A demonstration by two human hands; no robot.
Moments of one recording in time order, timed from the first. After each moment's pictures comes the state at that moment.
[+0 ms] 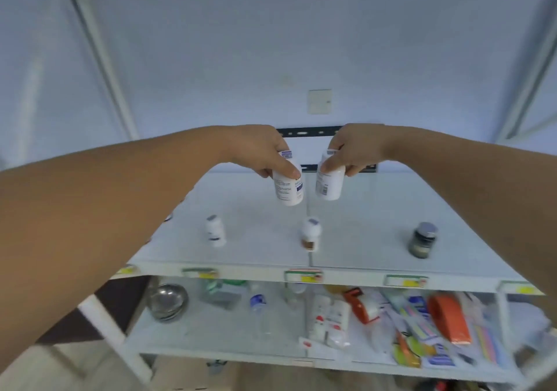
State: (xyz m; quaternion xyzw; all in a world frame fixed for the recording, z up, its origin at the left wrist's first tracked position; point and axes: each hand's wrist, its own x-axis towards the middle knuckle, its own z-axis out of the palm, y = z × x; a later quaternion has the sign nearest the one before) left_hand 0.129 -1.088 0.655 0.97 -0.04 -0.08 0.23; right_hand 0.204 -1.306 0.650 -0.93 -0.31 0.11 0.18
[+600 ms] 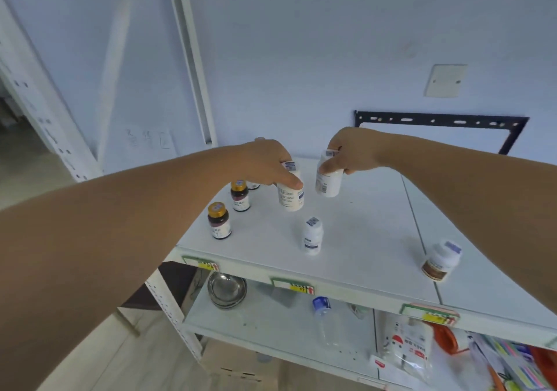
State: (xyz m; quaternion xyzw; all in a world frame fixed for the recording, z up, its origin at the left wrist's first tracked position) left_hand 0.134 -0.827 0.571 0.98 0.06 -0.06 0.19; right_hand 0.240 -1.020 0.587 -0.91 -0.37 0.12 0.14
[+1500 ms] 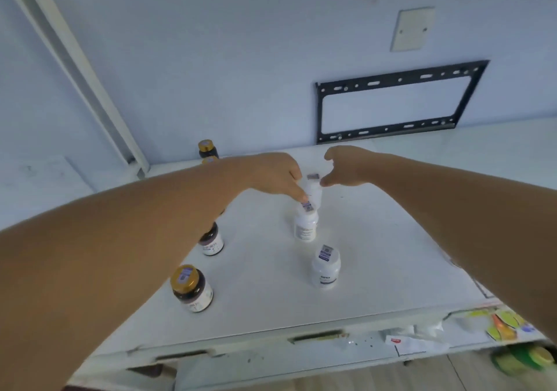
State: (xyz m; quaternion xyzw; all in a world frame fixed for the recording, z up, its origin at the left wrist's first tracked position) left_hand 0.302 -0.792 0.495 0.96 -0.14 -0.19 0.13; right_hand 0.347 -0.980 0.479 -0.97 -0.16 0.13 0.11
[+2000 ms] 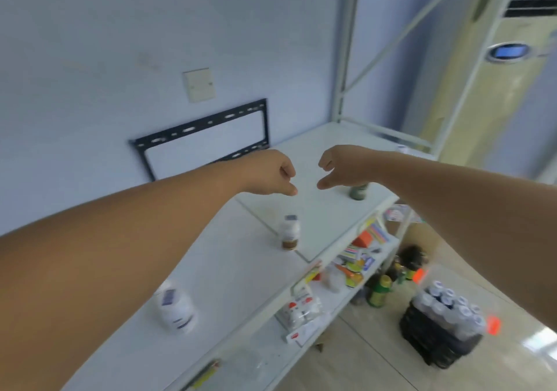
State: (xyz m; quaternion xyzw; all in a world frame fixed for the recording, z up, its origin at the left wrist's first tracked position) left_hand 0.274 -1.063 0.557 0.90 -0.37 -0.13 0.17; right_hand 0.199 -1.257 0.558 -0.99 0.10 0.05 0.12
